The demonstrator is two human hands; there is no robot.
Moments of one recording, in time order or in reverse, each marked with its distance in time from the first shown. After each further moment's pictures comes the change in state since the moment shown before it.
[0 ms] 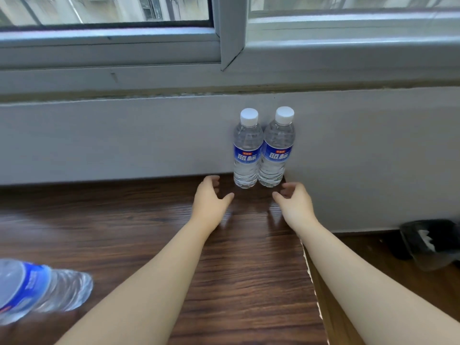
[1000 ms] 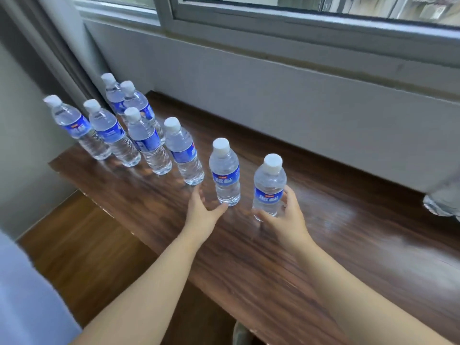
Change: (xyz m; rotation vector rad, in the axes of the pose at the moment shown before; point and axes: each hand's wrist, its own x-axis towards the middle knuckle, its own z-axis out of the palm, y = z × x) left_hand -0.212 -0.217 -0.290 -0.368 0.550 -0.387; right_hand -0.270 -0.103 0.246 0.149 -0.771 -0.397
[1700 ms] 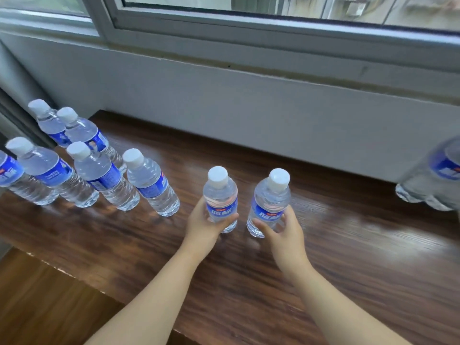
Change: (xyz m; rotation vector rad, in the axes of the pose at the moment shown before) left_hand 0.050 0.019 0.030 -0.147 -0.278 0.173; right_hand 0.015 0.015 0.010 0.048 0.296 0.012
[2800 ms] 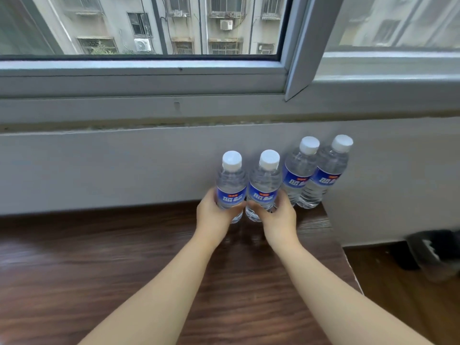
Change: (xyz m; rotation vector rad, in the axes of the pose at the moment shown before) left_hand 0.083 0.065 0.313 0.060 -0.389 0.088; right_hand 0.118 0.025 -0.234 -0.001 0.554 0.030
